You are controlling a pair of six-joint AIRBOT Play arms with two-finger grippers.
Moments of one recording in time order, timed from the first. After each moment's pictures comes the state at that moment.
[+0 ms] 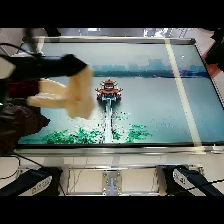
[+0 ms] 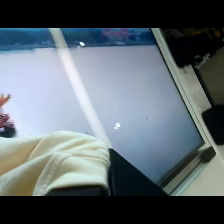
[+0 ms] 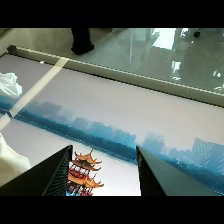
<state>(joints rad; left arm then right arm) -0.35 -1.13 1.41 0.83 -0.94 -1.46 -0.16 -1.03 2.01 -1.00 1.32 1.26</state>
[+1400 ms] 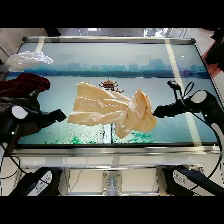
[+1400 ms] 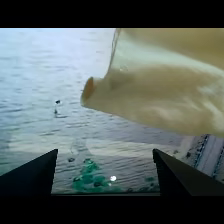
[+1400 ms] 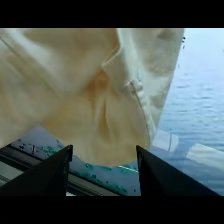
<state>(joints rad) 0.14 -0.92 0.63 1.14 -1.01 -1.50 -0.06 -1.16 0.90 -1.13 1.17 1.16</state>
